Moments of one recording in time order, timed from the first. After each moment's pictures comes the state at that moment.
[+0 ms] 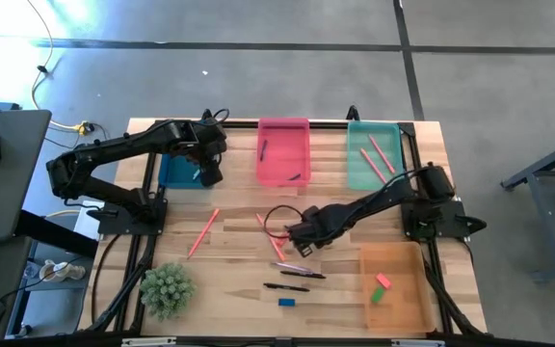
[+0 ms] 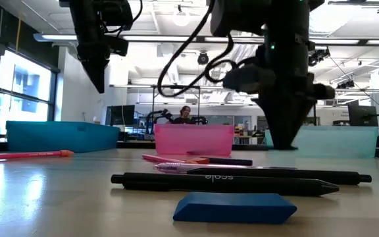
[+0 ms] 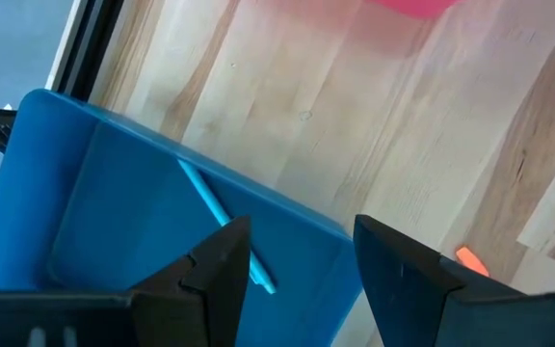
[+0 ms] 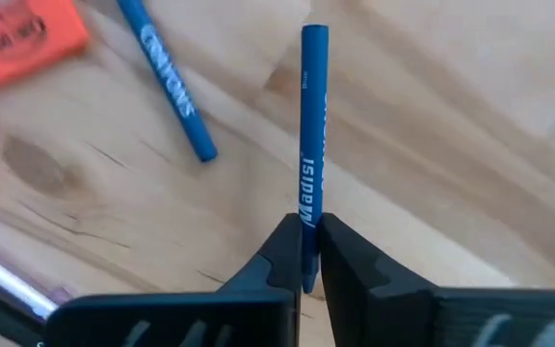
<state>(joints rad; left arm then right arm) 0.60 1.30 1.07 -1.05 -0.16 0.09 0.24 1.91 1.29 -0.89 0.07 1.22</state>
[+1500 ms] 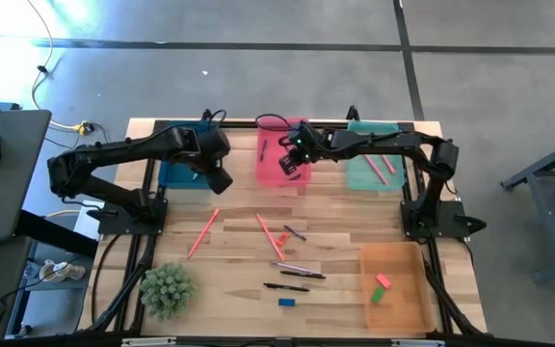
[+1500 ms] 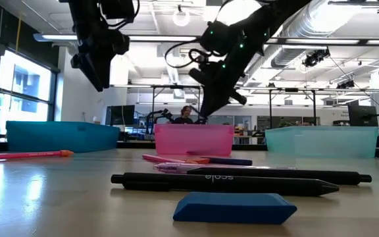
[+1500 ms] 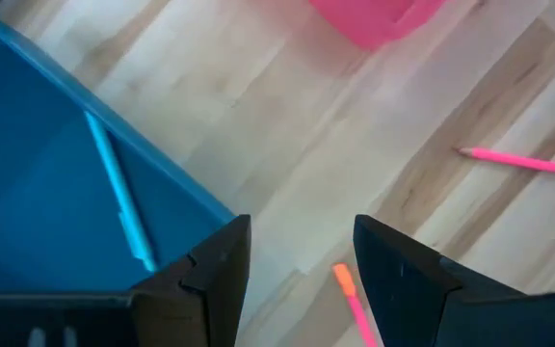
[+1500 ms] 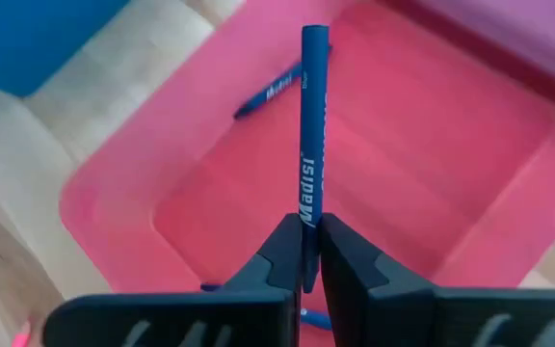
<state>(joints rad) 0.47 1.30 1.07 -1.05 -0.08 -0.35 -0.36 1.83 1.29 -0.36 0.10 0.45</state>
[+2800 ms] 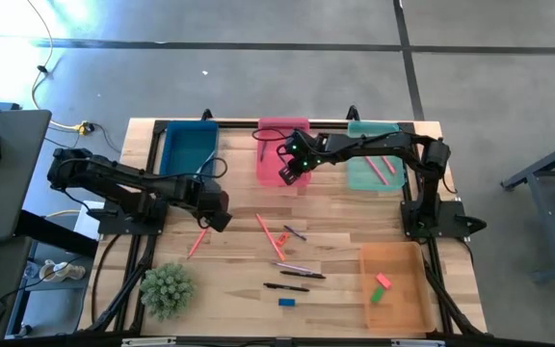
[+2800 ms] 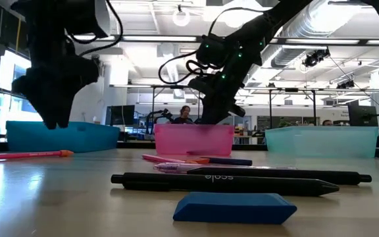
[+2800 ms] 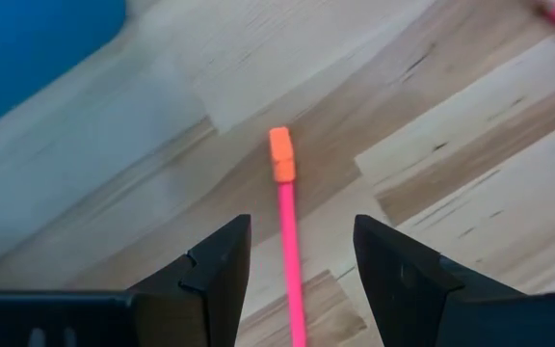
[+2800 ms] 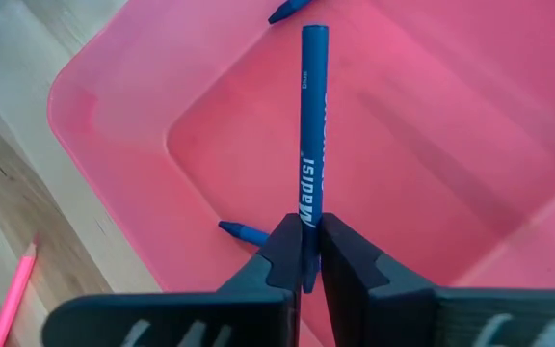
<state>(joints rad) 0.04 1.30 0.73 -0.86 -0.12 -1.07 -0.36 1.90 1.29 -0.40 -0.04 0.41</state>
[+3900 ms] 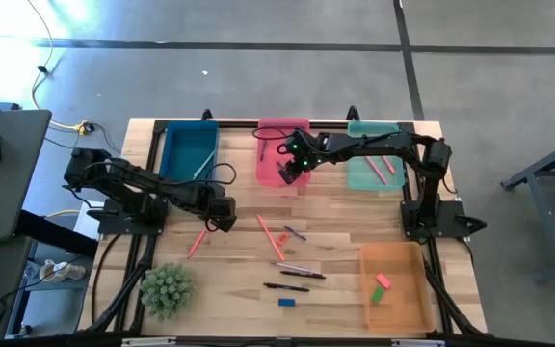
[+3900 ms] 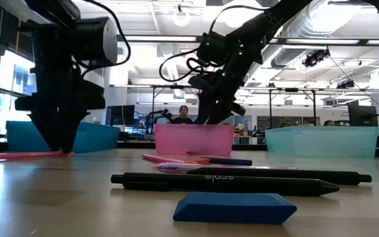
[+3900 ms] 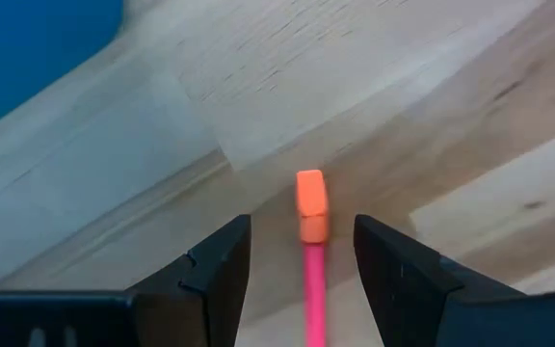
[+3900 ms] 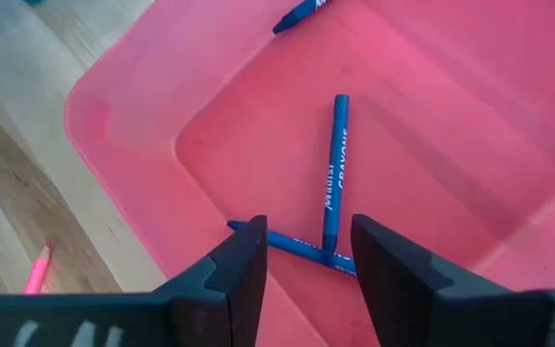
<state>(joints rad) 0.05 1.47 0.68 -0.73 -0.19 -1.10 -0.36 1.89 1.29 -0.39 -0.04 0.42</state>
